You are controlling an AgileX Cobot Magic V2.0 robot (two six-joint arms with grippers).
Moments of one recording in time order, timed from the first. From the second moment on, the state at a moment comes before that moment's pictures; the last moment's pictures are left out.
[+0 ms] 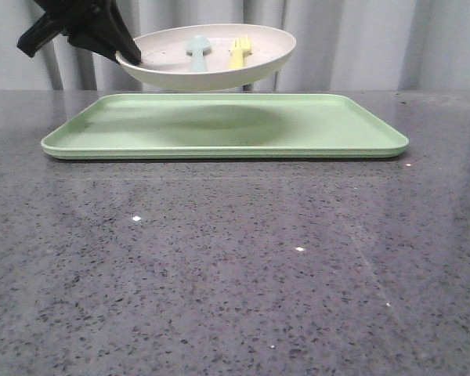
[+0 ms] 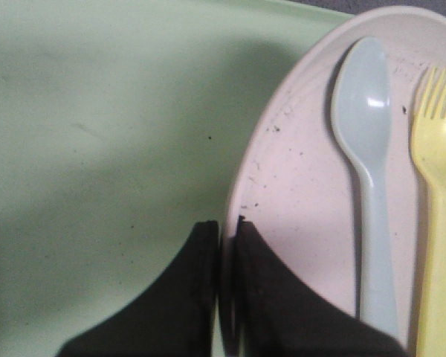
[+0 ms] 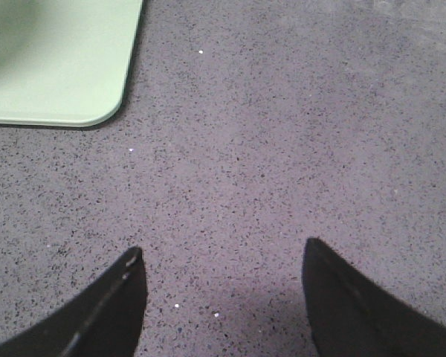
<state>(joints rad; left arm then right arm) -0.17 1.93 -1.72 -0.66 0.89 0.07 0.06 0.53 -0.70 -0.02 0.83 0.06</state>
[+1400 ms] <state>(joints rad) -0.23 2.03 -1.73 -0.58 0.85 0.02 0.06 0.53 -0.70 -0.02 0.83 0.06</state>
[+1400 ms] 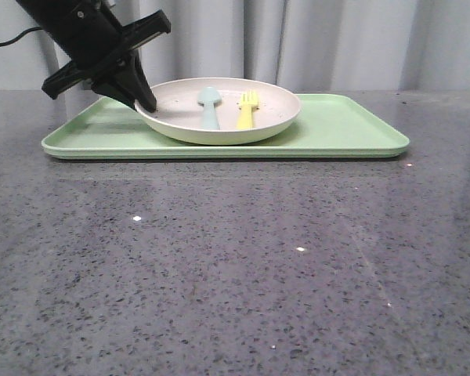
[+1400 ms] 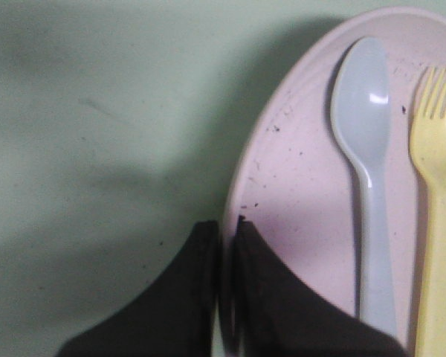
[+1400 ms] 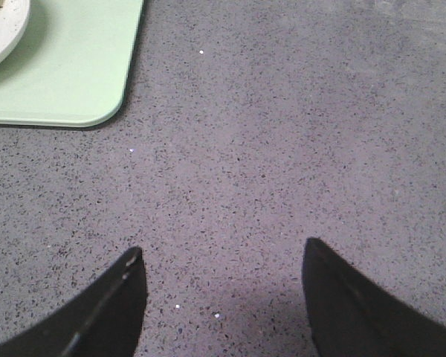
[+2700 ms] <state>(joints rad) -0.23 2.05 -1.73 -0.58 0.85 0.01 0.06 0.53 -0.70 -0.02 0.83 0.06</state>
